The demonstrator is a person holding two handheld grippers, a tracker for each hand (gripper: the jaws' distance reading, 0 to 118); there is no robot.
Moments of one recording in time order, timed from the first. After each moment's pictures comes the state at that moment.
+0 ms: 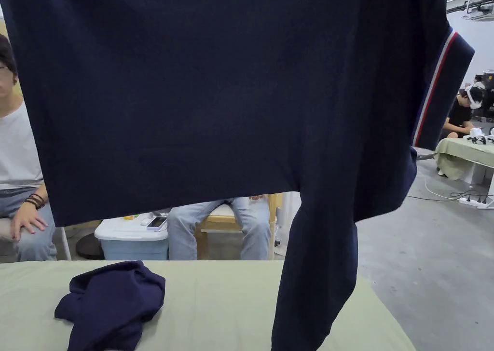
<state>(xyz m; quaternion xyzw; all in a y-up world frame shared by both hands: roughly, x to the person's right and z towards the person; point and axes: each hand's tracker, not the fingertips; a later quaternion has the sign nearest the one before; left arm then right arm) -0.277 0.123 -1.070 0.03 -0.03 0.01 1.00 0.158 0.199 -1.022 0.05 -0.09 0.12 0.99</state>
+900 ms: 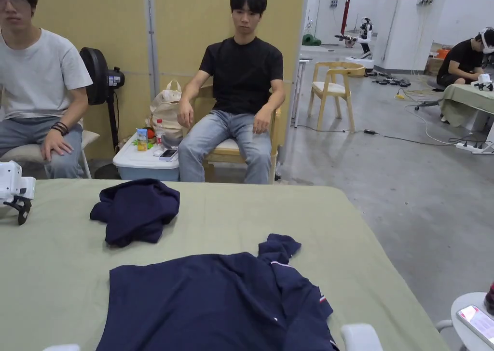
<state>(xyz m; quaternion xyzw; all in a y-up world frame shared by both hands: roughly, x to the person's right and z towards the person) -0.299 -0.504 -0.827 -0.37 -0.06 0.03 0.92 0.134 -0.484 -0.784 -0.41 0.01 -0.04 0.91</state>
